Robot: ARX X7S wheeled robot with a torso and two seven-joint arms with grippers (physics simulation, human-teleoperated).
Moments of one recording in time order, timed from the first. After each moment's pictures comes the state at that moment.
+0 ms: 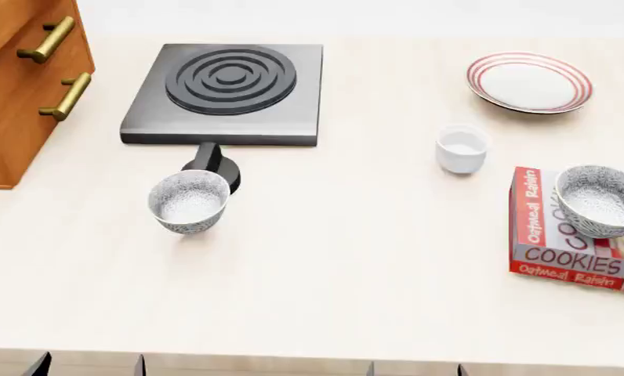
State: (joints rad) left arm 0.00 0.00 0.00 0.00 0.00 0.00 0.00; right arm 0.00 0.00 0.00 0.00 0.00 0.00 0.00
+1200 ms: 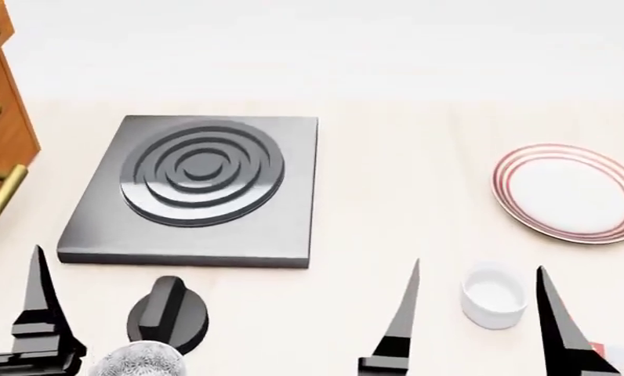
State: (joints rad) left arm -0.03 -0.14 0.00 0.49 -0.11 -0.19 -0.16; right arm -0.03 0.14 -0.04 -0.56 0.07 0.12 0.15
